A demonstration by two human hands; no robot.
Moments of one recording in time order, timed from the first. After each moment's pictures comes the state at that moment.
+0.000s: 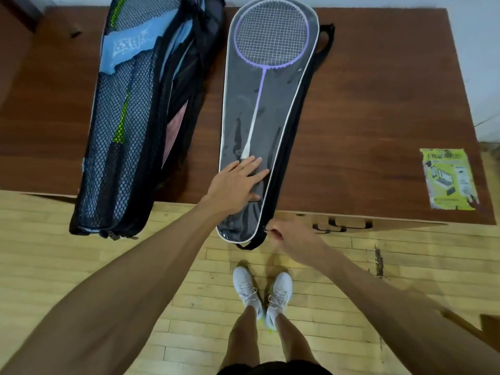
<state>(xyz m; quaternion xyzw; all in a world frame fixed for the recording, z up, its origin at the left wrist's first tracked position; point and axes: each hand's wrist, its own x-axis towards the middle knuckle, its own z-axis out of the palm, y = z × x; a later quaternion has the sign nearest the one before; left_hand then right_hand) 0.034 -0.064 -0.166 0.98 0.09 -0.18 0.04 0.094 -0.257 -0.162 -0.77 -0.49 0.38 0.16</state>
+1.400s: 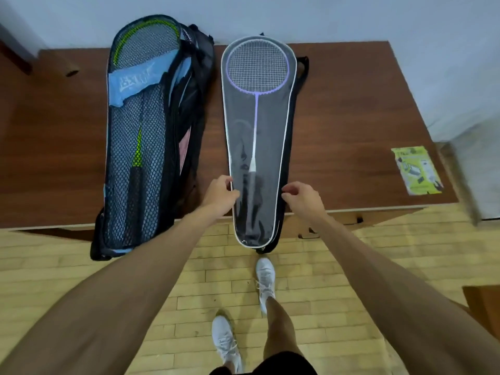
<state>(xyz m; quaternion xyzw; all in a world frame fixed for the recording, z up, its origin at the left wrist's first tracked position) -0.008 -0.034 -0.143 0.78 0.41 -0.06 0.48 0.103 -0.210 -0.138 -0.89 -0.16 0.30 0.30</state>
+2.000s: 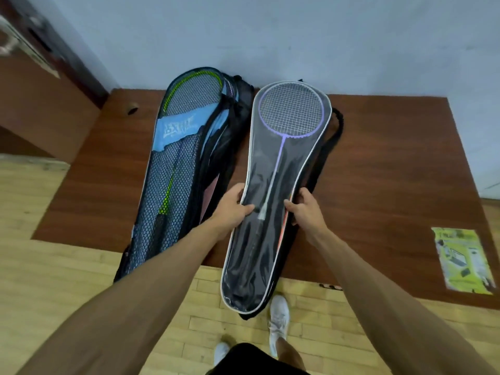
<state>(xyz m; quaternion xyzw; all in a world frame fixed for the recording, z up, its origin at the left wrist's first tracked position) 0.063 0.010 -0.076 0.67 0.42 0.03 0.61 0.191 -0.119 -0.109 -0.75 -0.11 0.41 0.51</state>
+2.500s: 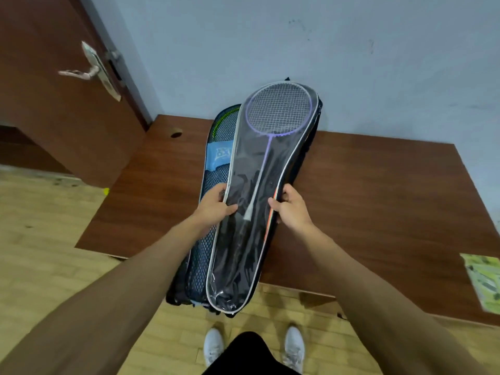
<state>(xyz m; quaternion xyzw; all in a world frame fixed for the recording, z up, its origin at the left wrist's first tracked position) -0.061 0.134 -0.019 0.68 0.42 0.08 0.60 0.088 0.004 -0.040 -0.75 -0.23 0.37 0.50</state>
